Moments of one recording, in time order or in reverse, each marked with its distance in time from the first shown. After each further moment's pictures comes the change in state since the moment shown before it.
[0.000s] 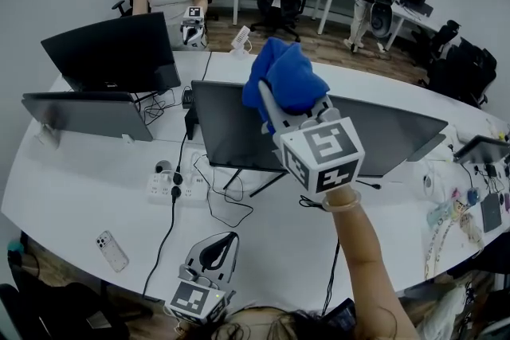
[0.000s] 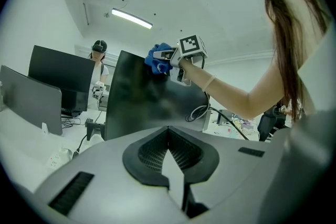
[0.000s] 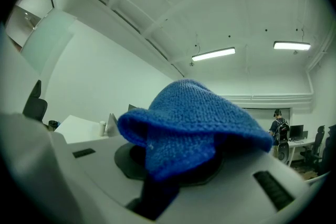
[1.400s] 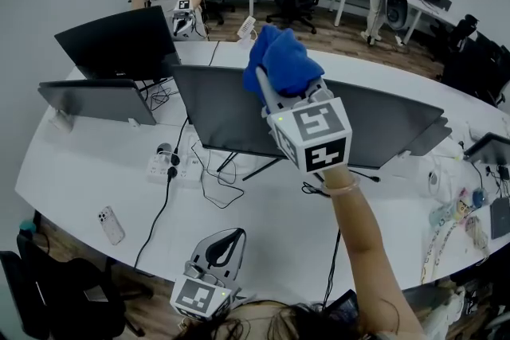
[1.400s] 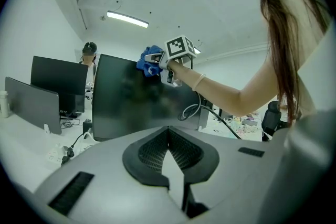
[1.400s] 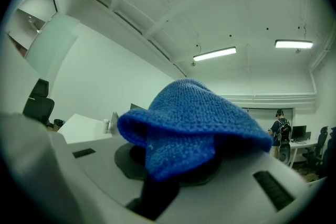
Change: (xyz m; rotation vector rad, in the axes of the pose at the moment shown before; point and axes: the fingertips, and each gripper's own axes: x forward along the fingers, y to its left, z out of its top) left arm 0.012 -0.083 0.000 0.027 0.023 0.064; right arm -0.034 -0.037 -0.010 -0.009 -0.001 0.038
